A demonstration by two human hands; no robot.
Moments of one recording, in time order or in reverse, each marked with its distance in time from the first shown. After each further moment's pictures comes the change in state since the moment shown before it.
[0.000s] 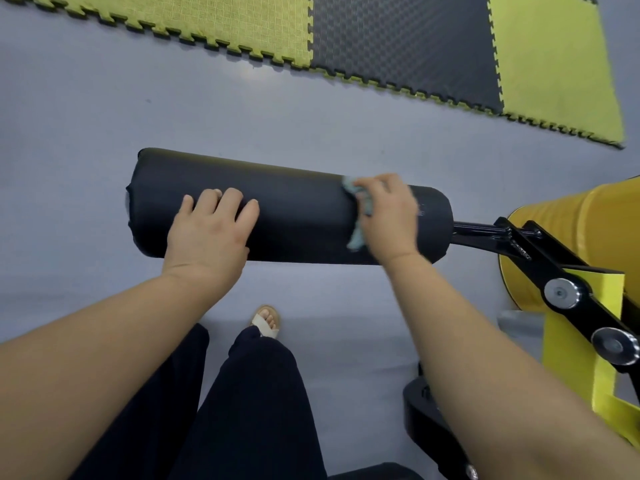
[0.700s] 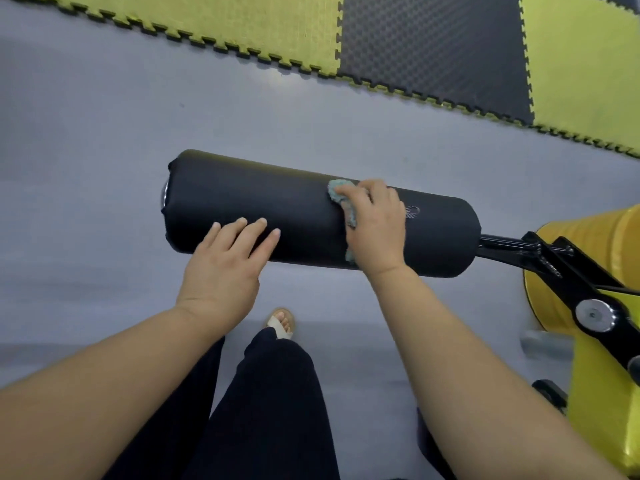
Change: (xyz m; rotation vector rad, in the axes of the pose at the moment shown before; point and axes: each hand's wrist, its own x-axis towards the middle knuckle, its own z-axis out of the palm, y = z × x) left_hand -0.034 -0.007 0.037 -0.068 0.242 0.088; right_hand -0.006 -0.052 0.012 0.027 0.016 -0.129
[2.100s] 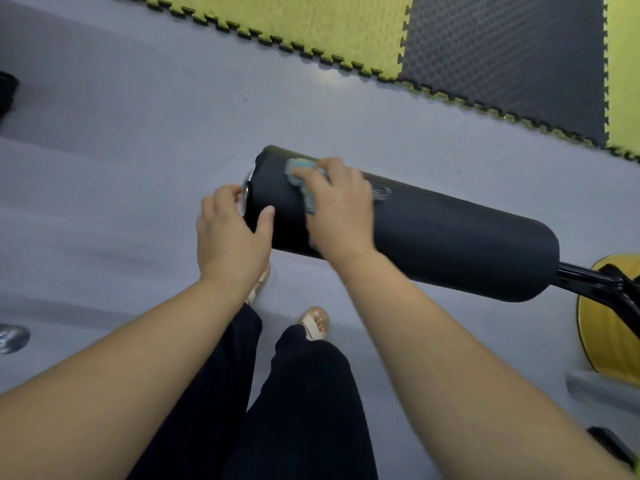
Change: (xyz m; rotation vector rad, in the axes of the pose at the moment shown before) left_hand 0.002 -0.052 -0.029 -0.723 0.141 -0.922; right_hand 0.026 -0.126 0.038 0.120 -0.072 -0.187
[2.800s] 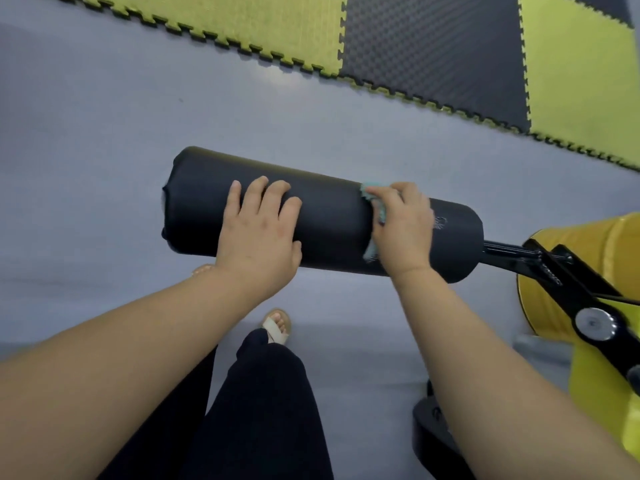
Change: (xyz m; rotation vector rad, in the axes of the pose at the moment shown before) left_hand -0.024 0.062 0.055 0.721 -0.268 0.698; right_hand -0.054 0.137 -0.057 -0.162 0.079 0.312
